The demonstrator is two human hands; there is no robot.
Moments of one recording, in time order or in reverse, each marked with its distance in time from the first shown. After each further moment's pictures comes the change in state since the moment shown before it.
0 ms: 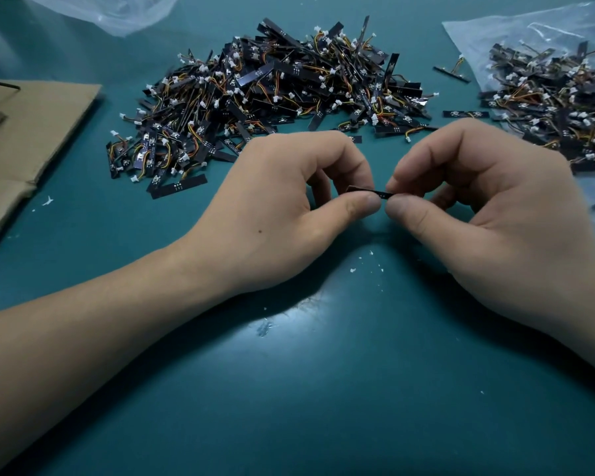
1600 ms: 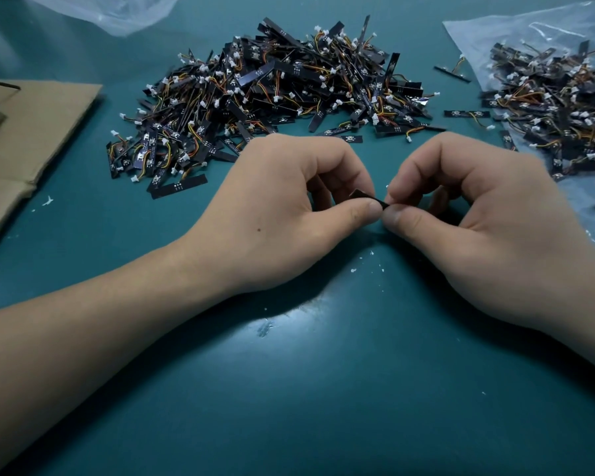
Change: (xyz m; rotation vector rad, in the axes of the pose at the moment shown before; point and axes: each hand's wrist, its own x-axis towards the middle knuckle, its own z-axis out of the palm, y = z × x) left_hand -0.001 0.004 -0.001 -0.049 -0.027 -0.049; right_hand -0.001 -0.002 -0.001 -0.128 -0.062 0.053
